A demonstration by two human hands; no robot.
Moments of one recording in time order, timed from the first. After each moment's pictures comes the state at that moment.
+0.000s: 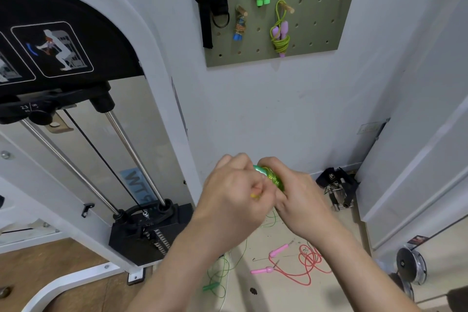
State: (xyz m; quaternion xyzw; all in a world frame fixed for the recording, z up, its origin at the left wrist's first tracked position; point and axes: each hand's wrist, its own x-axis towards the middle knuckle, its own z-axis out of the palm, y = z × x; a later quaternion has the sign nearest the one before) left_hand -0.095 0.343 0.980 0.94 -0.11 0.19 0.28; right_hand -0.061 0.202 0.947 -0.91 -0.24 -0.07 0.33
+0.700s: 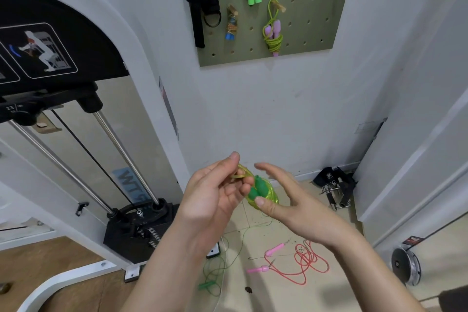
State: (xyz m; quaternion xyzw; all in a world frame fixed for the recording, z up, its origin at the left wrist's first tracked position) left_hand -0.090 0.319 0.989 0.46 0.14 -0.01 0.88; right_hand -0.053 0.155 0.937 -0.82 -0.23 0.14 0.50
